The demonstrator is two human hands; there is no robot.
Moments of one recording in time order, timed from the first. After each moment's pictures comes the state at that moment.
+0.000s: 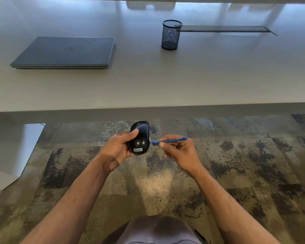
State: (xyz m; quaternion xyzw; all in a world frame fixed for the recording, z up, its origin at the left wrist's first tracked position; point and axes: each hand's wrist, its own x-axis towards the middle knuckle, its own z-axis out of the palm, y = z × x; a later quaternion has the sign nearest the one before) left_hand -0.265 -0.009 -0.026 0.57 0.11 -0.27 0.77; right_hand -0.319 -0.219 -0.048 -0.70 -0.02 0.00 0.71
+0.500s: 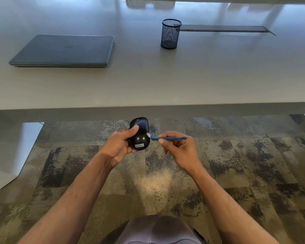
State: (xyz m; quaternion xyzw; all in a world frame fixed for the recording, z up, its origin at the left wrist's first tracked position) left_hand -0.262 -0.015 -0.026 0.57 0.12 -0.25 0.77; right_hand -0.321 -0.217 -0.042 -0.74 0.00 -0.03 0.67
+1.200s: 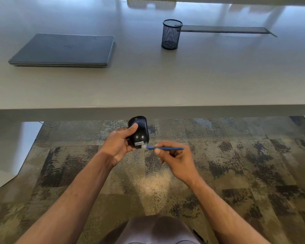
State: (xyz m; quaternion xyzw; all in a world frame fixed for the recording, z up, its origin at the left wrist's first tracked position) left_hand -0.254 -0.016 -0.028 0.56 0.14 -0.24 0.78; right_hand -0.336 -0.208 -0.052 -0.74 -0.03 -0.01 0.67
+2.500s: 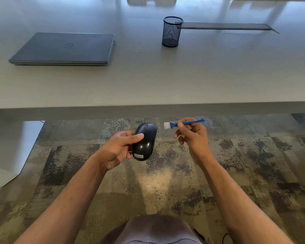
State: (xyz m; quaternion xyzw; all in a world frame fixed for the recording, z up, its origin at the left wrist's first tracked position) left_hand -0.267 -0.001 -0.025 0.60 0.01 -0.33 0.73; right_hand -0.298 -0.243 -0.037 -0.67 0.08 -0.07 0.74
